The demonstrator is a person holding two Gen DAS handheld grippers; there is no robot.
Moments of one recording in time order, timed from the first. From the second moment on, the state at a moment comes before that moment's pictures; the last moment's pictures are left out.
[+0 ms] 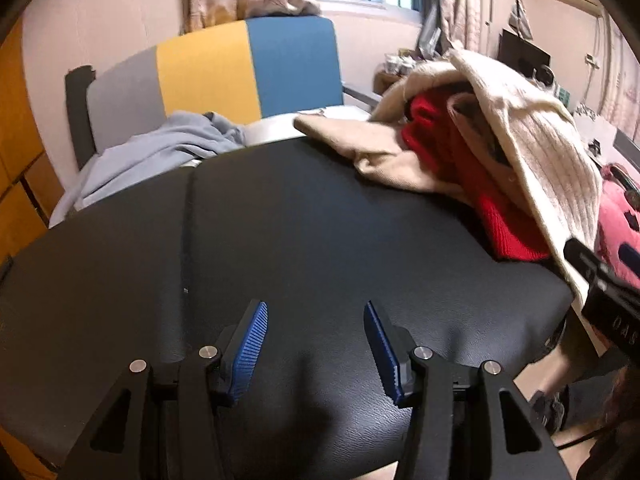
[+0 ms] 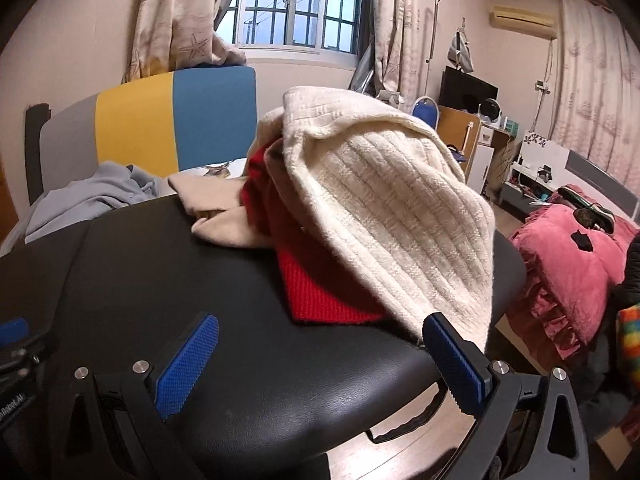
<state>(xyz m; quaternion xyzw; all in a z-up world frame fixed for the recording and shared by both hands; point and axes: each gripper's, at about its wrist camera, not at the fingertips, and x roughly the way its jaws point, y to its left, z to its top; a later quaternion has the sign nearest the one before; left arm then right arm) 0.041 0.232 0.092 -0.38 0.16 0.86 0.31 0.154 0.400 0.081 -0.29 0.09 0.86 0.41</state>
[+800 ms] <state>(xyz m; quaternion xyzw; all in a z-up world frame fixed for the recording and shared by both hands) 0.029 0.355 0.140 -0.27 0.20 0.84 0.42 0.190 0.441 0.067 -0.33 0.16 0.84 0.41</state>
